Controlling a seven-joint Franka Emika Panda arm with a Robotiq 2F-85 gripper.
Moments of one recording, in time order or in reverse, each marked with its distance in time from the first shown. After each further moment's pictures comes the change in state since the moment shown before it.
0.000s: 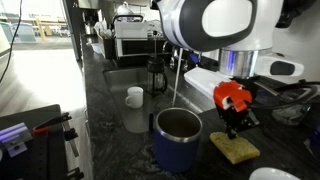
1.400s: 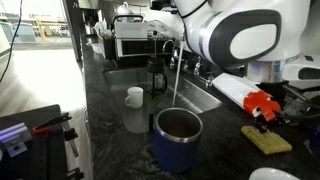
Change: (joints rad) arm -0.071 0.193 0.070 0.257 0.091 0.117 0.023
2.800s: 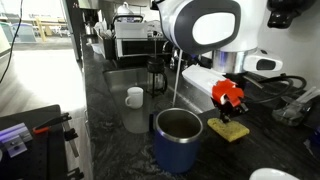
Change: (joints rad) arm 0.003 -0.166 0.073 -0.233 -0.001 -0.045 -0.156
